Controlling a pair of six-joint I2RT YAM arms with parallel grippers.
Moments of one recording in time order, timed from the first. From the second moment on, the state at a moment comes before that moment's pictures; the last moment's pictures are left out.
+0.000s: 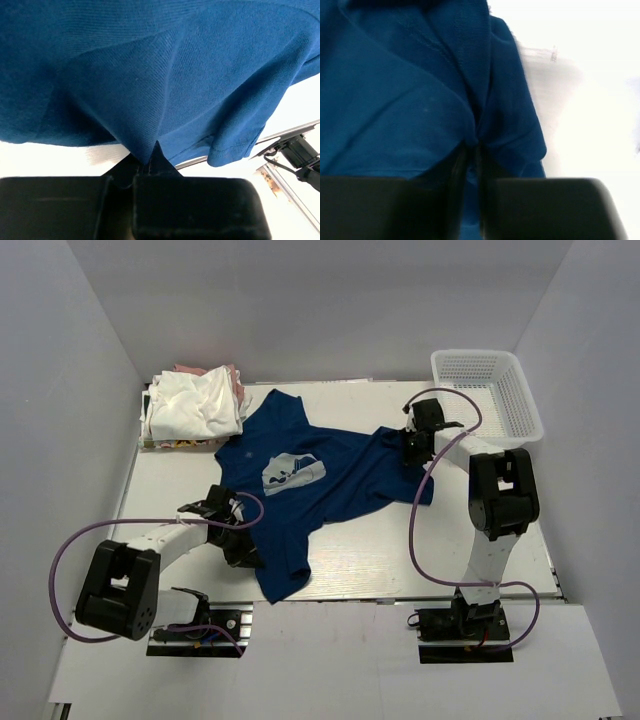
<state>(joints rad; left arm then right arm) -0.28 1.29 0.51 -0.58 0.42 -0.67 0.21 1.93 1.31 -0.40 -0.05 0.06</state>
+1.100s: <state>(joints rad) -0.28 0.75 1.31 -0.61 -0.18 -0.57 0.21 1.12 1.22 -0.37 0.06 0.13</state>
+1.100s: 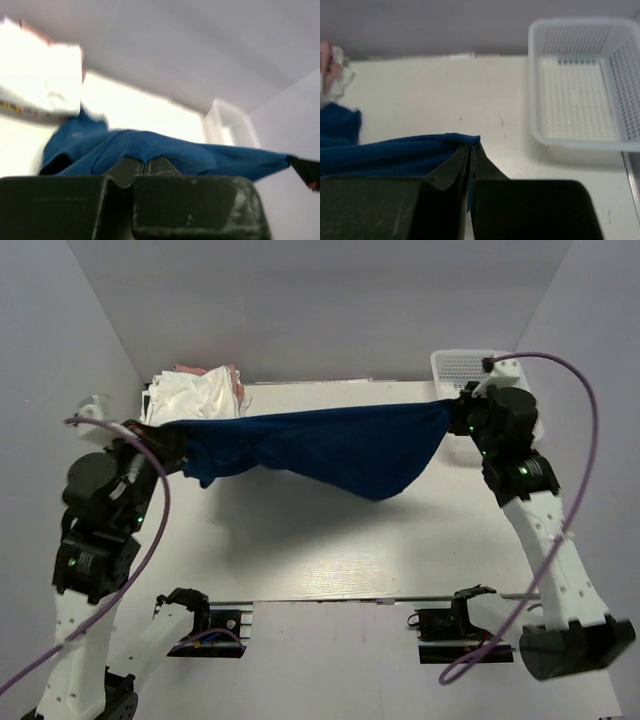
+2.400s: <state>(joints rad) -0.26 1.32 1.04 -0.42 -0.43 -0.54 0.21 1.13 0.84 -0.23 0.03 0.13</state>
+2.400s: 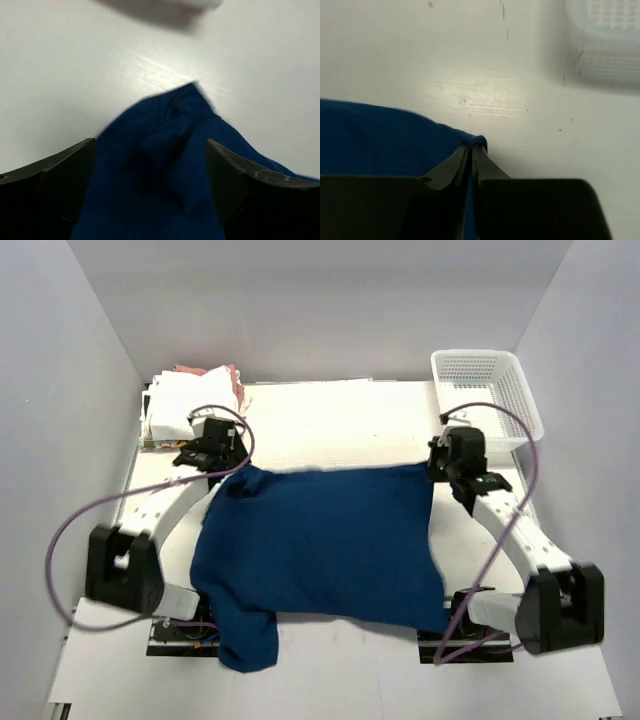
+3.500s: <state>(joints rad) -0.27 1.64 0.93 -0.32 -0.07 -0.55 0.25 1.33 0.61 -0.17 -0.33 0.29</state>
